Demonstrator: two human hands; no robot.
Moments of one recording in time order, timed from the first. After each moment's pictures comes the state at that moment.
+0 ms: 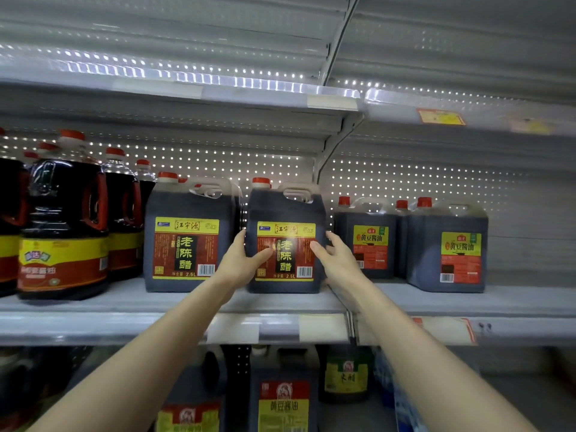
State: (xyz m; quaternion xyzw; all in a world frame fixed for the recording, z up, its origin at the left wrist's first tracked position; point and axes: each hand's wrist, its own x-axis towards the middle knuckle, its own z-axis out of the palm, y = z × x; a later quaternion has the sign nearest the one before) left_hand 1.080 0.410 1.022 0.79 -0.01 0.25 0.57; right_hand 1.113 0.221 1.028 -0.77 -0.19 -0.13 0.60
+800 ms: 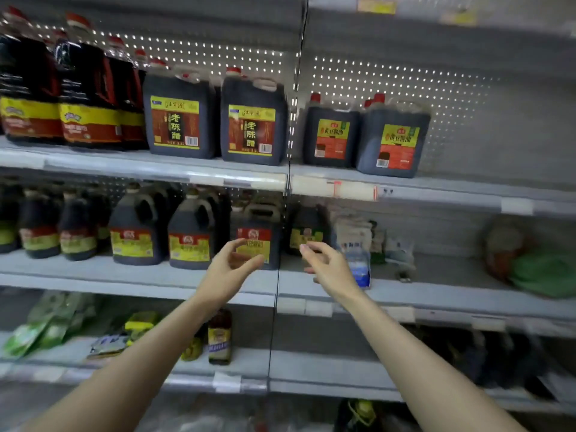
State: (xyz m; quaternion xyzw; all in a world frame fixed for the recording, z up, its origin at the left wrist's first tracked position) left_hand 0.852 0.245 0.848 0.78 0.05 0.22 0.59; right_hand 0.928 0.057 0.858 -0.80 -0.18 -0.01 0.57
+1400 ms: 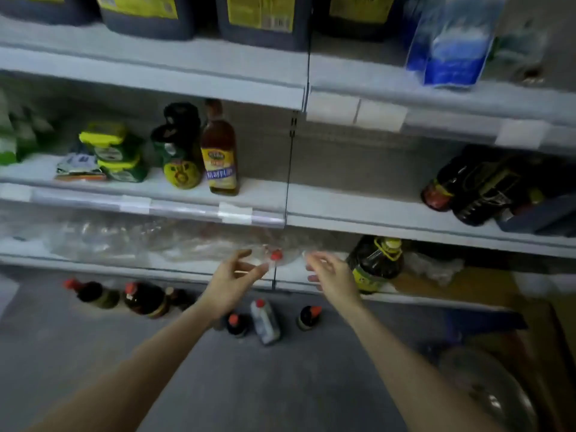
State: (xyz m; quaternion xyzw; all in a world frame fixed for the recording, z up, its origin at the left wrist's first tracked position) left_hand 0.833 0.236 0.477 0.75 0.24 -0.05 0.61; right_hand 0.905 0.050 0.470 -0.81 0.02 0.18 0.55
